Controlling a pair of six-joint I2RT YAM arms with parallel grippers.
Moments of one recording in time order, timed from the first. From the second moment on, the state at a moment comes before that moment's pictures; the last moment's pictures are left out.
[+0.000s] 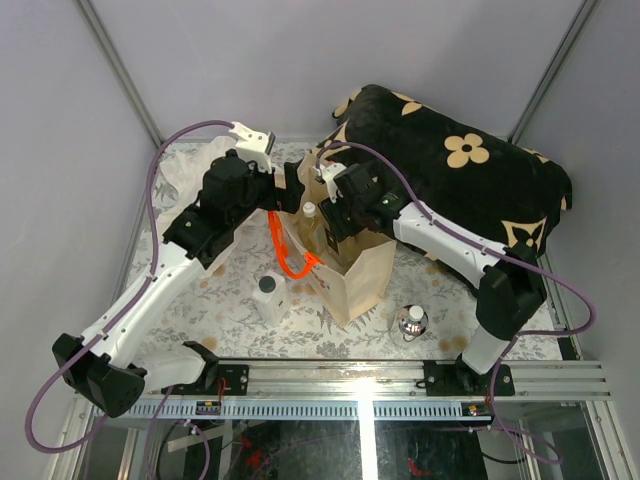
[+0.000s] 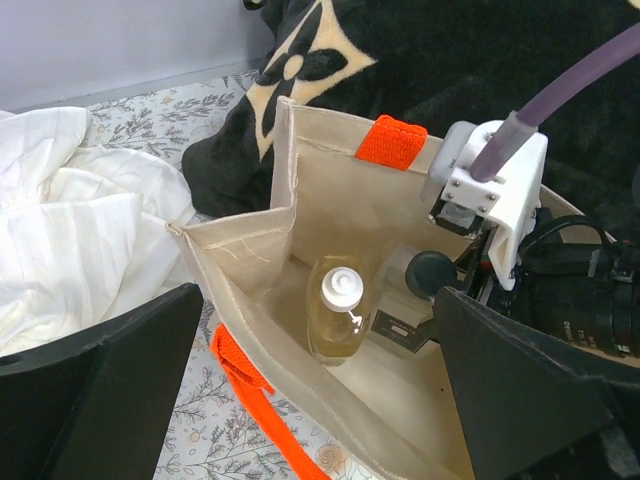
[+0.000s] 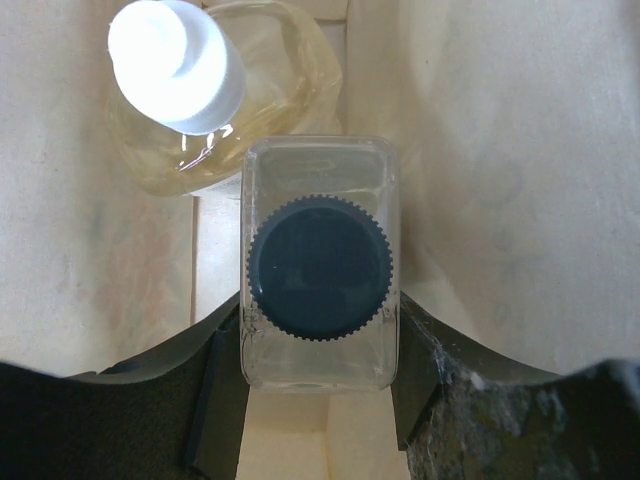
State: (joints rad) left arm -0.52 1.19 1.23 -0.34 -0.08 -0.17; right arm 0.73 1.70 1.44 -0.58 0.04 0.05
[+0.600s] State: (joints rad) left arm -0.53 0.98 1.13 -0.61 -0.09 -0.30; right arm 0.76 1.59 1.55 -0.59 0.17 0.00
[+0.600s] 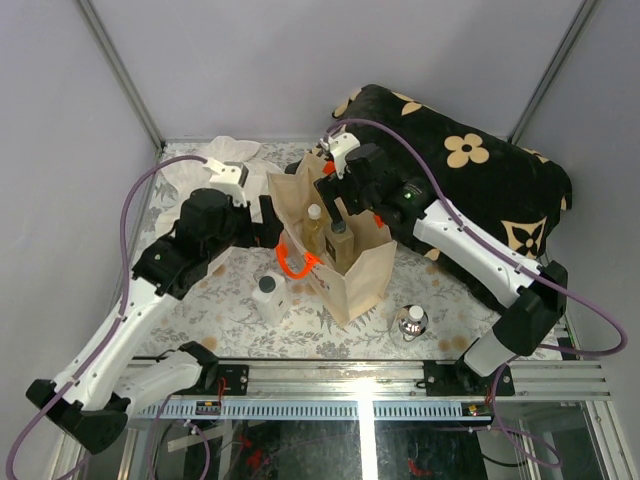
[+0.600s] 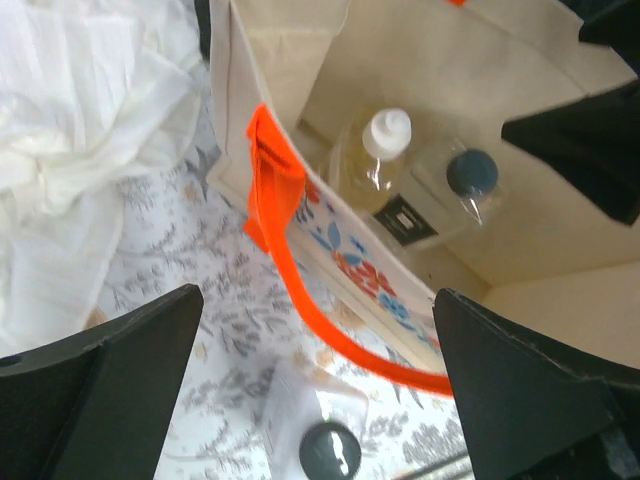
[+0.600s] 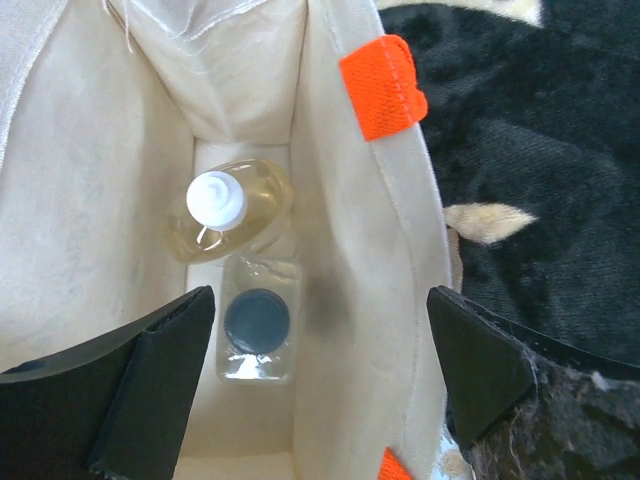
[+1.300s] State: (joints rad) left arm -0.72 1.02 0.94 -0.89 -0.03 -0.58; right arm 0.76 1.51 1.69 -0.78 0.35 -0.03
